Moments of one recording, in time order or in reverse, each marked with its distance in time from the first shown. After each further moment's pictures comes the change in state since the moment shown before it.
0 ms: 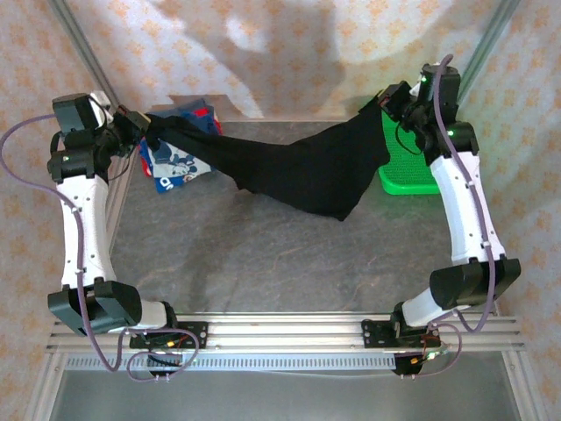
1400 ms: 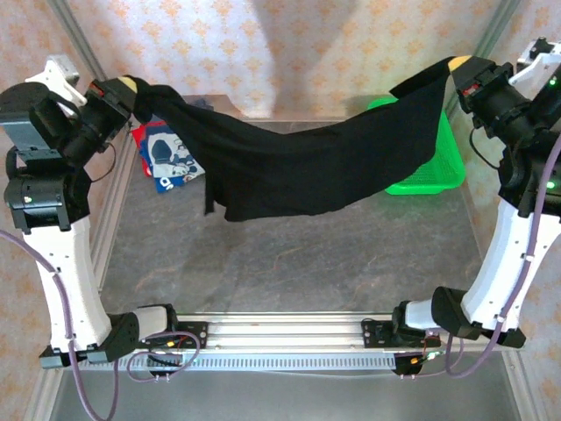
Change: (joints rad) left arm -0.155 -0.171 0.328 -0.134 -0.114 -0.060; right arm -0.349 -0.142 0.496 -0.298 -0.436 0.158
